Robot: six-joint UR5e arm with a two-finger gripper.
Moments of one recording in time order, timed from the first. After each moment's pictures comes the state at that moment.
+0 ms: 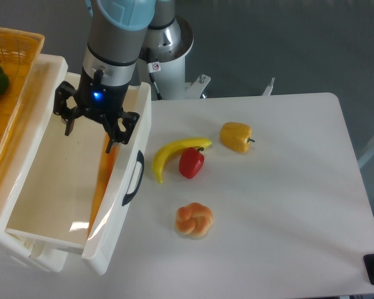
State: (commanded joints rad) arm 2.26 -1.70 -1.46 -1.40 1.17 0.50
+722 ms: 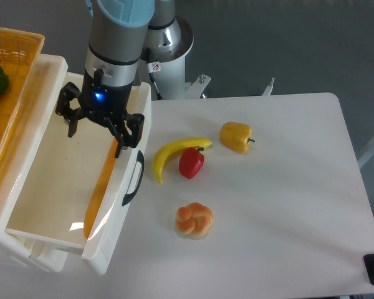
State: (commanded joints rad) arm 2.28 -1.71 -1.46 -1.34 1.34 0.56
